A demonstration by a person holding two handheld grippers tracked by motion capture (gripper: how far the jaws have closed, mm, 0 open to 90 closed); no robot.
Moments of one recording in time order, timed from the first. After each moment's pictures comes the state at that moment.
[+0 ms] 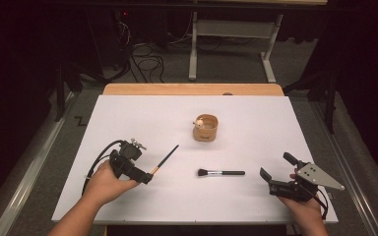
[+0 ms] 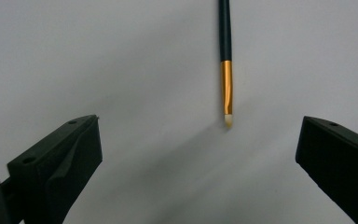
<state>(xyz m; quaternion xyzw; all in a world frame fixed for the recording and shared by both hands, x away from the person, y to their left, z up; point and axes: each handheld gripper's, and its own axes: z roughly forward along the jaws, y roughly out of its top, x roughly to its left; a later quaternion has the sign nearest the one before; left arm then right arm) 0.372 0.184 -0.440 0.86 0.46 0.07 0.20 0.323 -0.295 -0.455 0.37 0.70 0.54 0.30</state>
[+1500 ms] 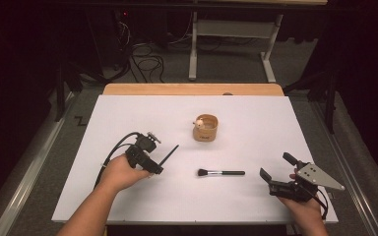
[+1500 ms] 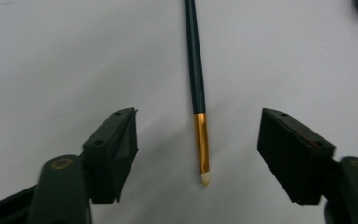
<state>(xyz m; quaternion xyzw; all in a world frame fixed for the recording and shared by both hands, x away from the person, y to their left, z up) 0.406 0.155 -0.446 0.88 0.43 0.02 0.19 0.323 -0.295 -0.455 0.36 0.70 0.54 0.30</state>
